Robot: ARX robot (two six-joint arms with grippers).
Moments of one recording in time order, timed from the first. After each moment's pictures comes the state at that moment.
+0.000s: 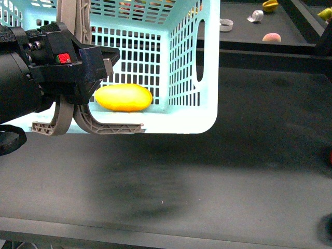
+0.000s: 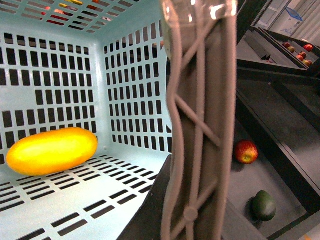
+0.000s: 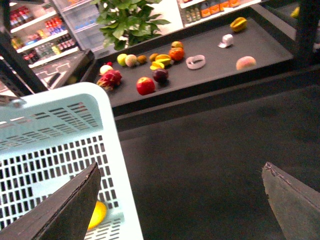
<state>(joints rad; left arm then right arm) -0.31 1.63 0.40 1.10 0.22 -0.25 0.37 1.18 0.43 0.56 0.38 0.40</state>
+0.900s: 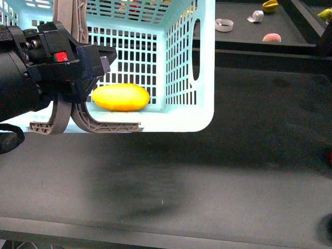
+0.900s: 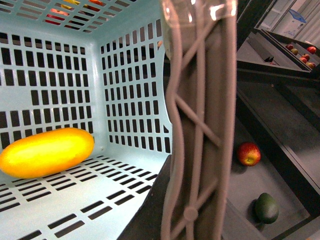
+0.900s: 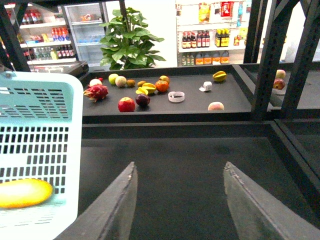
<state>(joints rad) -0.31 1.63 0.40 1.10 0.21 -0.25 0.20 0.59 0.11 0.48 0.19 0.06</state>
